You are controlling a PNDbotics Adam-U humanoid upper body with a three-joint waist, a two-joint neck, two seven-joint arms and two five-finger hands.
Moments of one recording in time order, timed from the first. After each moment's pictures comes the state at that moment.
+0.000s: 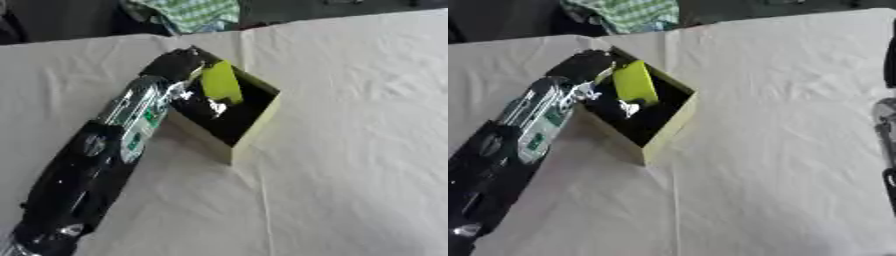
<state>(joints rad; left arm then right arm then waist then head) -0.99 0.14 -0.33 -1.20 -1.14 0.14 -0.43 -0.49 -0.53 -0.03 -1.98 -0.20 -0.05 -0.45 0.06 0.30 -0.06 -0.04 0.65</state>
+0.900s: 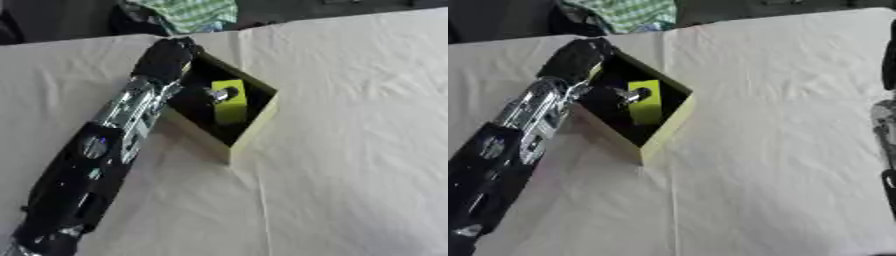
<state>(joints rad) -0.99 0.15 -0.27 -1.25 -1.26 0.20 -0.23 -0.48 -0.53 -0.03 -1.98 -0.20 -0.05 -0.45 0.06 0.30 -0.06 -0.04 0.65</state>
